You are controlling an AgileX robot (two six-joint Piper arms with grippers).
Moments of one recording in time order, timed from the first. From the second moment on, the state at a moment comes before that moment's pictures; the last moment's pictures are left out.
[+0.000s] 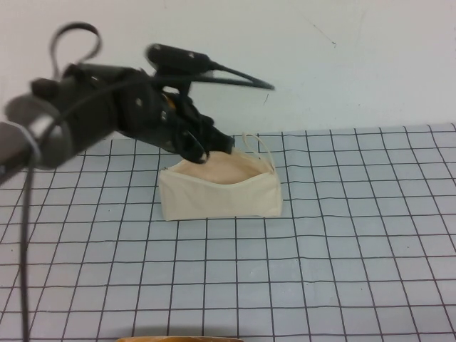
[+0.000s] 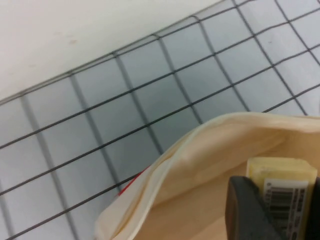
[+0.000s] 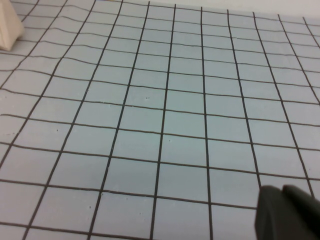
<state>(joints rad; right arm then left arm) 0.01 -0.01 0.02 0.07 0.43 -0.17 -0.40 1.84 -1.52 -0.13 0.54 0.10</state>
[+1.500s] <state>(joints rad) 0.01 -0.01 0.02 0.07 0.43 -0.17 -0.41 0.61 -0.71 0.02 0.68 0.05</state>
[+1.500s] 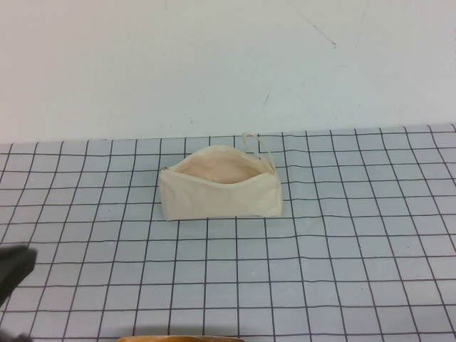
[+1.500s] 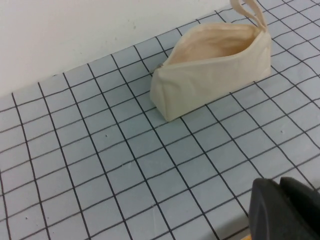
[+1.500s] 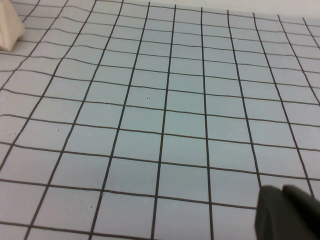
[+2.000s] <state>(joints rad) 0.01 -0.01 0.02 0.07 0.43 -0.17 -0.40 0.35 -0.46 0.05 0.56 0.05</state>
